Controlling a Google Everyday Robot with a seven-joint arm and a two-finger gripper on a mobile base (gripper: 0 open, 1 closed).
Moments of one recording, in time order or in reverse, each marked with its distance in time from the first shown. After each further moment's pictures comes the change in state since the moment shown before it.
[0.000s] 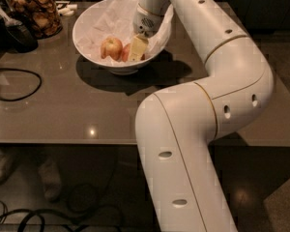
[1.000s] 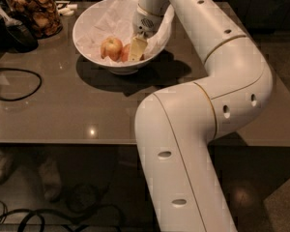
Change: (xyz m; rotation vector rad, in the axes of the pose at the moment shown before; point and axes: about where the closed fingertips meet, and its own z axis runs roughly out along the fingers) arm 0.000 0.000 0.000 -0.001 0.000 0.000
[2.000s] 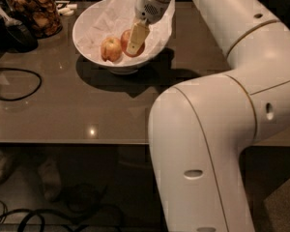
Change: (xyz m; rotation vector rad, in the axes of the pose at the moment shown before) arm -0.018 0.003 -0.049 0.147 -0.081 -0.023
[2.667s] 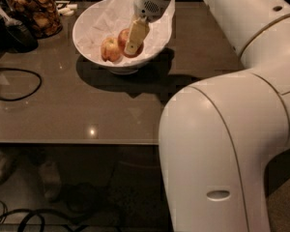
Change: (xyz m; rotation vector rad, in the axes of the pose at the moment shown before) arm -0.008 0.023 -0.017 -0.001 -0.022 -0.020
